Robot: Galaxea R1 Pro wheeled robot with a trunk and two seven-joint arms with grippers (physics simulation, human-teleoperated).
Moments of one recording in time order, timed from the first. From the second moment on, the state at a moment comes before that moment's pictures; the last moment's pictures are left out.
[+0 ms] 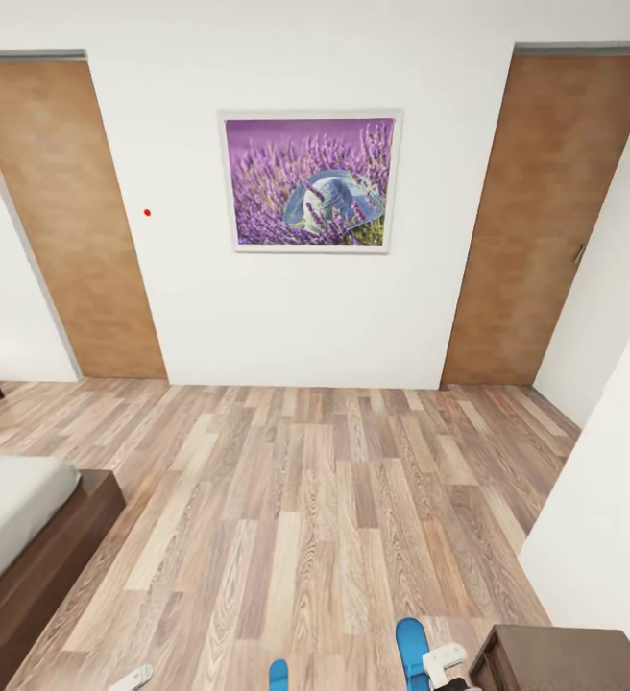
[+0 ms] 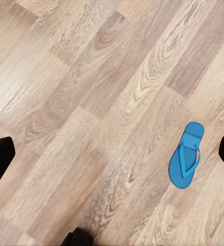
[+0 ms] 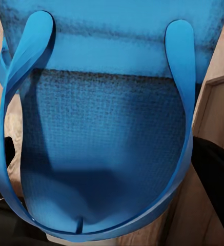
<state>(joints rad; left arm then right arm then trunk) -0.37 0.03 0.92 -0.16 -0.37 -0.19 0.02 -0.45 0.01 0.15 -0.14 0.09 0.09 0.05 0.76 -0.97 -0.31</state>
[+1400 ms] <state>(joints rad) -0.37 0.03 0.92 -0.16 -0.37 -0.19 0.01 -0.45 0.01 0.15 -0.14 0.09 0.09 0.05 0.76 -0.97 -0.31</state>
